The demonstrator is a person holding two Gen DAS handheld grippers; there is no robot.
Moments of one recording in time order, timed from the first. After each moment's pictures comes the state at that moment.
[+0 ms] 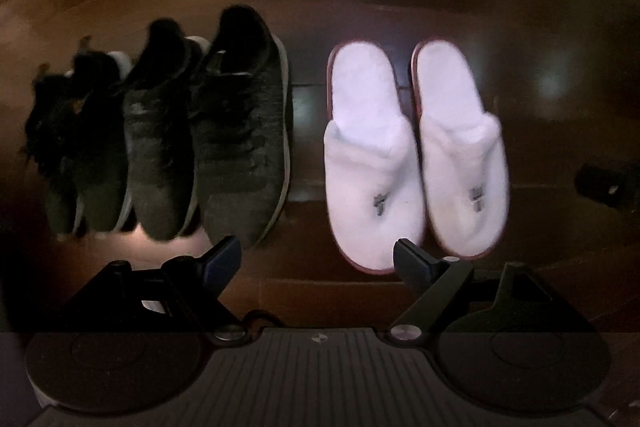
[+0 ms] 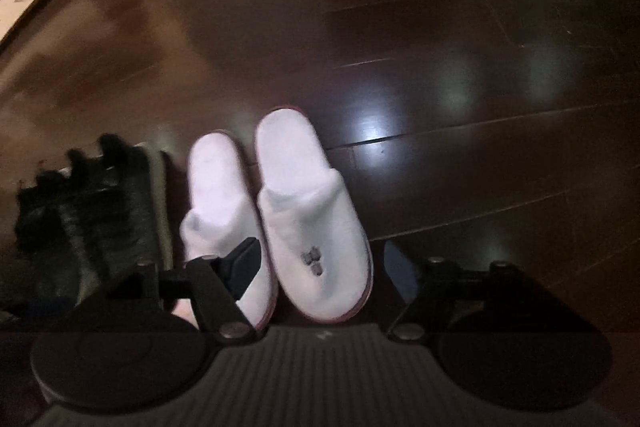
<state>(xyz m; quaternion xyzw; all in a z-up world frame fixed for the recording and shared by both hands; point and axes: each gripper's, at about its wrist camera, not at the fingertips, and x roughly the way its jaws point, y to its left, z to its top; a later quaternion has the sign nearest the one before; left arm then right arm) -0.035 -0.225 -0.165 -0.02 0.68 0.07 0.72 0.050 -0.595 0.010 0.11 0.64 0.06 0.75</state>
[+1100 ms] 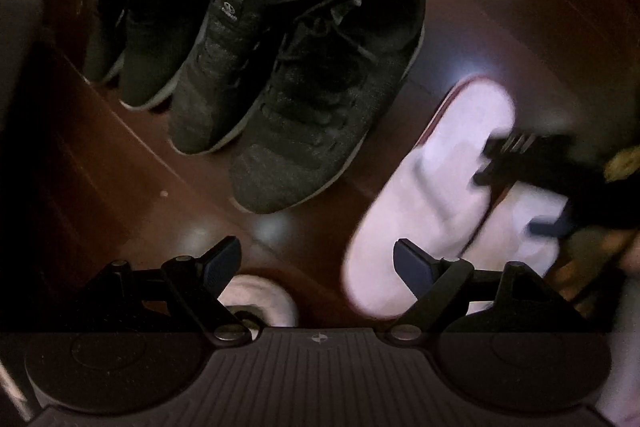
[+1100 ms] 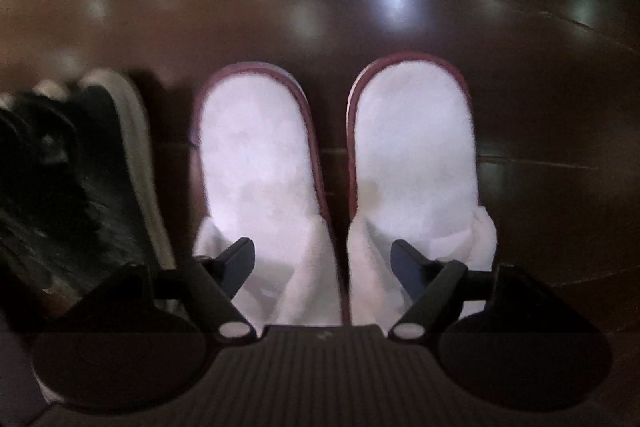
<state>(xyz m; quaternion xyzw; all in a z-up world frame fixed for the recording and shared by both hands) 0.015 -0.167 -0.218 -0.22 0.70 0.28 0.63 0.191 -0.441 -0.200 -0.01 0.82 0.10 0.57</state>
